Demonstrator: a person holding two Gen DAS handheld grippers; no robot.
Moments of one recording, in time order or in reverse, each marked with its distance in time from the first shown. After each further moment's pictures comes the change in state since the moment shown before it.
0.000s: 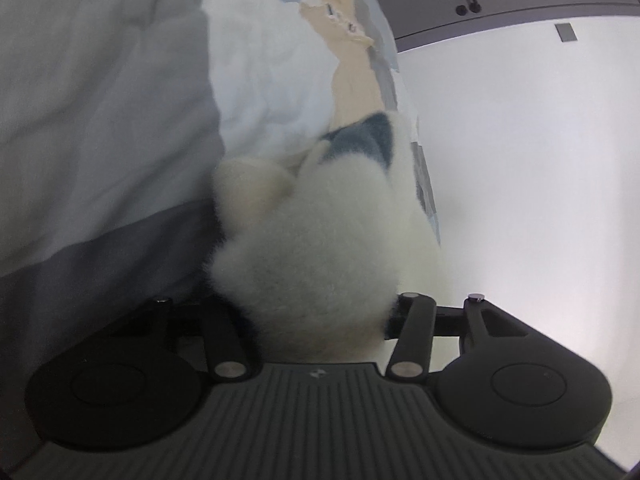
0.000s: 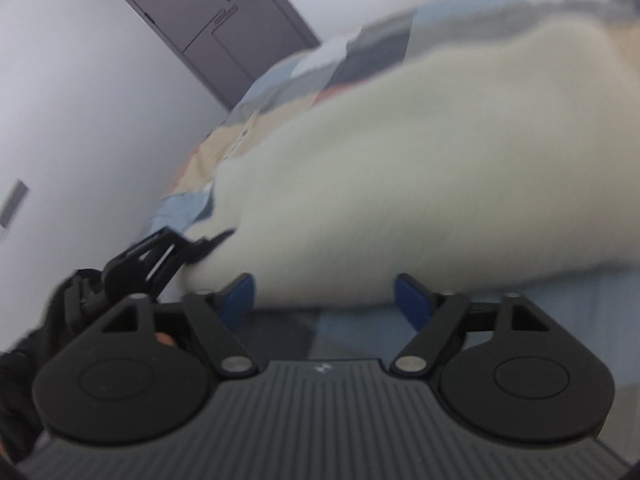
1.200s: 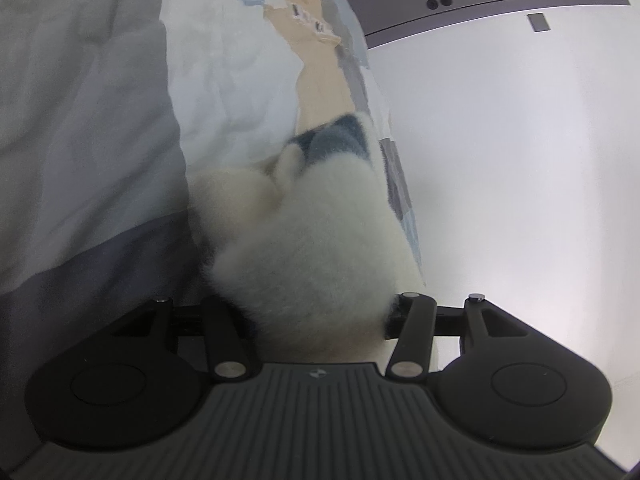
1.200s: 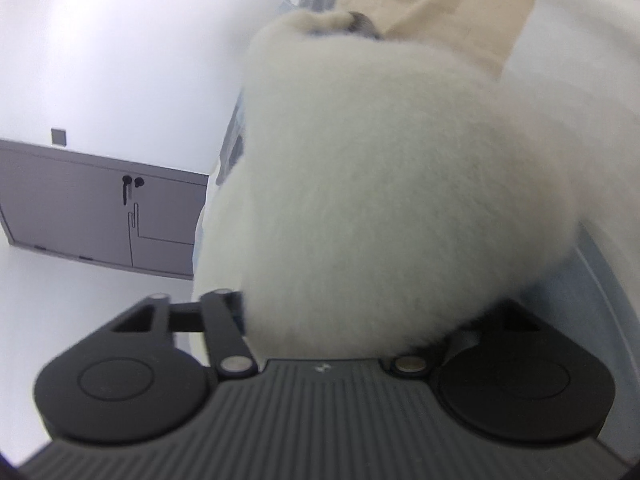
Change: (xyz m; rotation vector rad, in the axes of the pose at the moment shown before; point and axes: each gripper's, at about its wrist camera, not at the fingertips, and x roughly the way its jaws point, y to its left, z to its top) left arm 0.008 -0.005 0.005 0.055 0.004 -0.075; right arm -0.023 -0.104 0.008 0.642 -0.330 -0.022
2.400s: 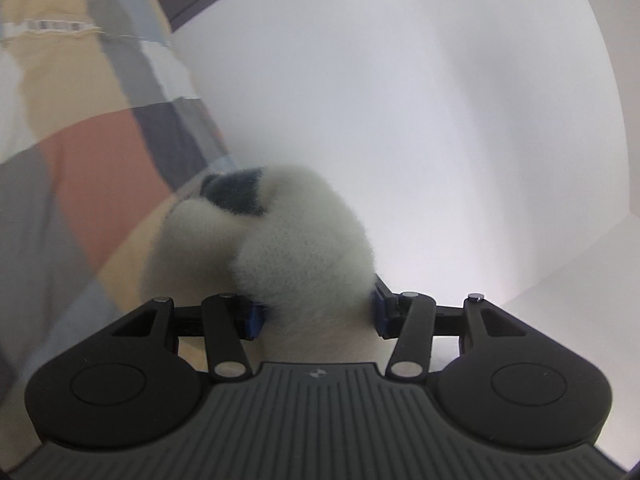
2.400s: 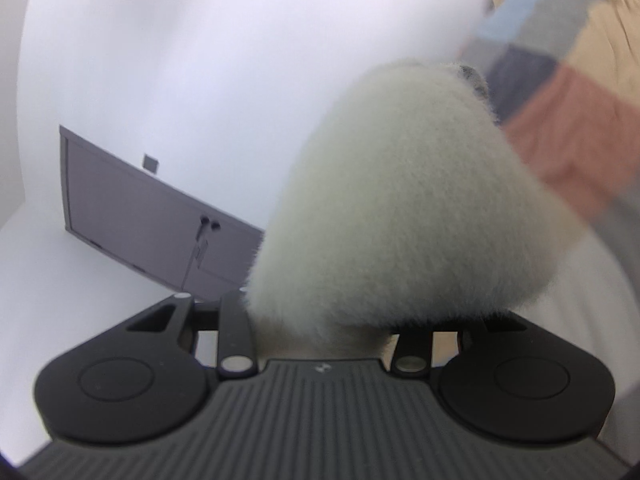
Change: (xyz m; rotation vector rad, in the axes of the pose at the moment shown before) left arm -0.024 -0.230 -0.091 0.286 0.111 -0.296; right arm -0.192 0.095 0.144 -0.200 -0.217 0.152
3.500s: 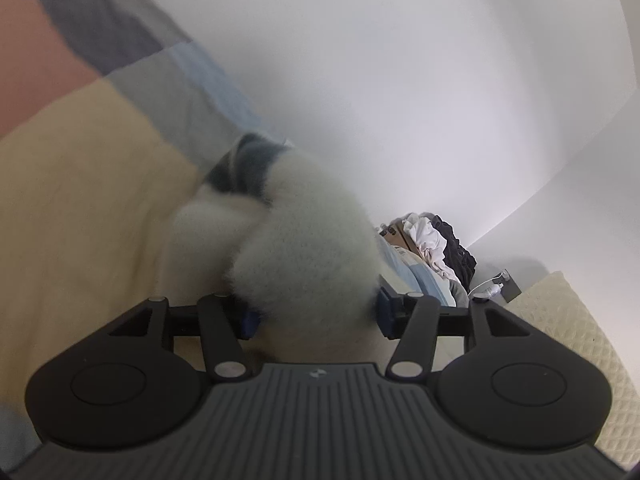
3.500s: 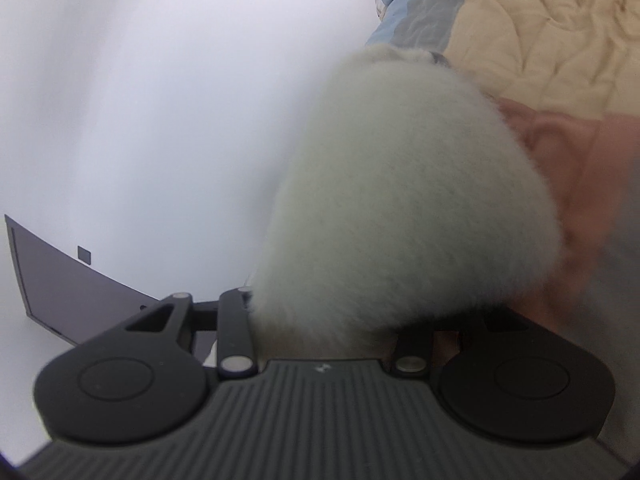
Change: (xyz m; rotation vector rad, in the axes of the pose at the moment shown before) left arm 0.245 0.126 -0.097 0.209 0.228 -0.026; right arm 0.099 -0.255 0.022 0.124 -0.165 -0.091
